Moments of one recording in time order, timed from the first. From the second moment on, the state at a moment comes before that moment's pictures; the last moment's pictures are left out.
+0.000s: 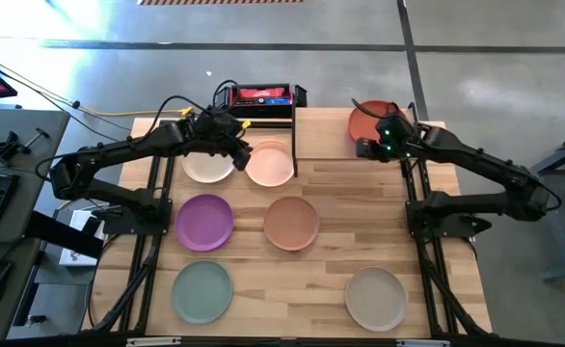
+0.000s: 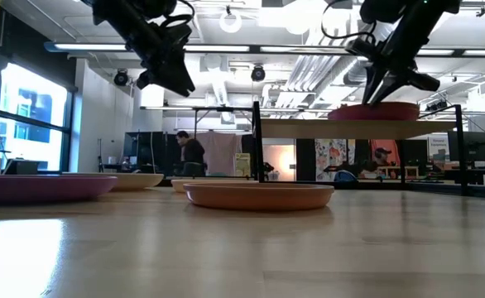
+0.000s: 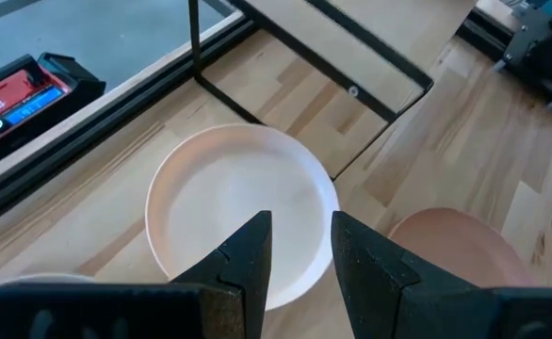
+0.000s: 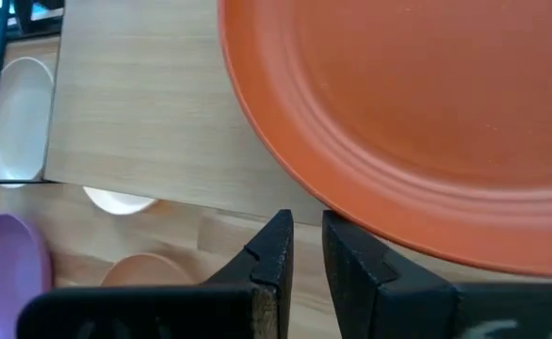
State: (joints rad) left arm 0.48 1.26 1.01 -0.47 0.01 -0.27; right arm -0.58 1.03 0.93 -0.85 0.05 0.93
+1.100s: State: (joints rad) left arm 0.18 1.26 1.01 -0.93 0.07 -0.69; right arm -0.24 0.99 0.98 -0.79 -0.06 1.04
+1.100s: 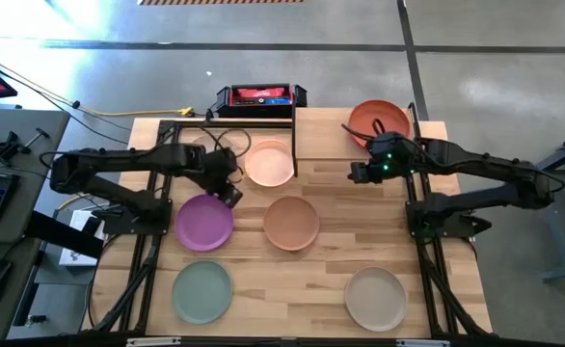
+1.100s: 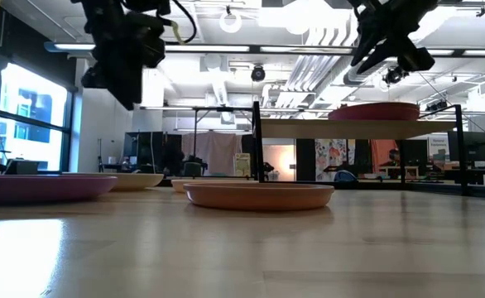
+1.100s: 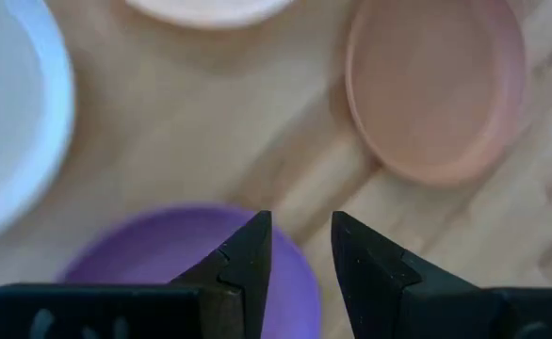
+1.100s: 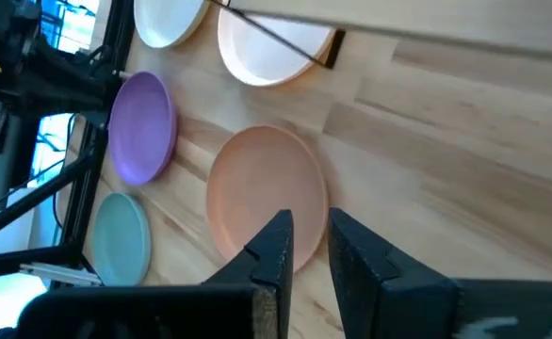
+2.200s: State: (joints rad) left arm -0.43 1.38 0.99 -0.98 -0.14 -1.22; right arm 0.12 1.07 0.98 -0.79 0.17 1.35
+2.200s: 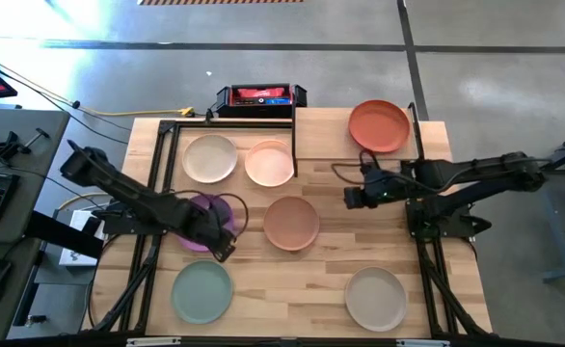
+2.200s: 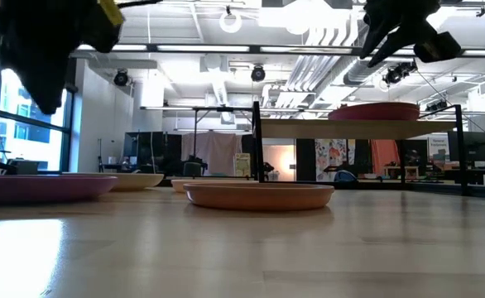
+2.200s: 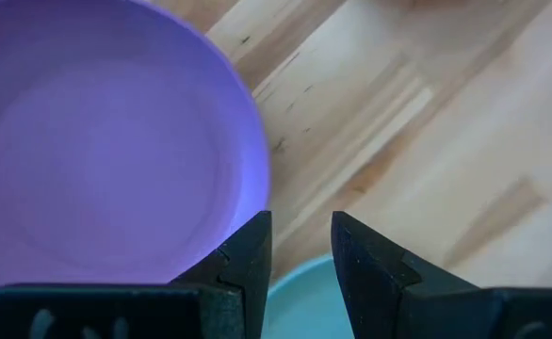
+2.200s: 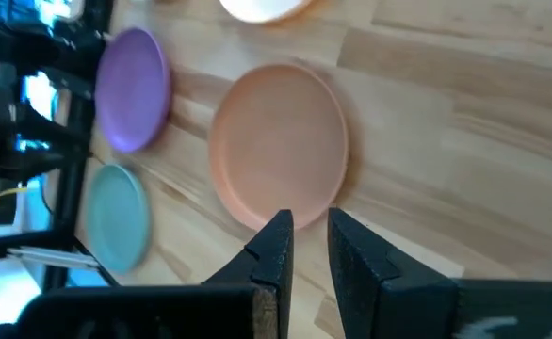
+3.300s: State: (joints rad) left arm -0.43 1.73 0.99 -0.92 -0.13 -1.25; right arm 0.19 1.21 0.98 -0.76 0.14 1.36
